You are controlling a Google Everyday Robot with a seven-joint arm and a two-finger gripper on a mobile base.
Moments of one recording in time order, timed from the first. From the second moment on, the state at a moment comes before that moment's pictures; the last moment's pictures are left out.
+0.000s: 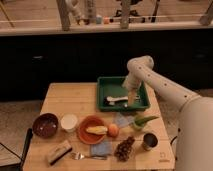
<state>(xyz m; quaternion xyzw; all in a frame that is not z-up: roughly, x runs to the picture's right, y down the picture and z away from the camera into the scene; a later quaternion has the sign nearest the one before) 0.149 0.039 0.887 -0.29 -0.09 -0.06 0.95</state>
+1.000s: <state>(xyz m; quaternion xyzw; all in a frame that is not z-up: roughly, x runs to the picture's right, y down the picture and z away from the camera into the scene) 0.137 0.056 0.945 -0.32 -0.10 -0.06 0.94</state>
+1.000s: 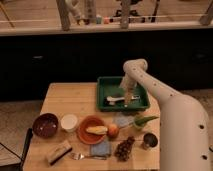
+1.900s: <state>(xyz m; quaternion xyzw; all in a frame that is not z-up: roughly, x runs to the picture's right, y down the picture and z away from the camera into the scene) 0.146 0.080 0.967 -0.34 -0.10 -0.04 0.93</state>
